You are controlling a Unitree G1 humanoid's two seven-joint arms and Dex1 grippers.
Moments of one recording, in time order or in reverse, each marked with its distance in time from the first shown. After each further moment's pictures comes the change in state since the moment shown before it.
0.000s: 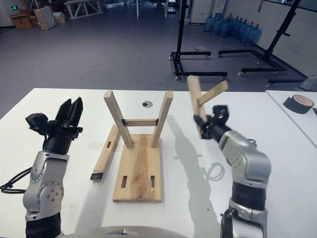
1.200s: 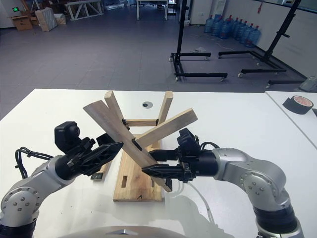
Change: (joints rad) left arm 0.028 0.339 -0.151 -0.152 -0.635 0.419 -0.348; right arm 0.251 -0.300 0.339 -0.414 0.664 0.066 0.550
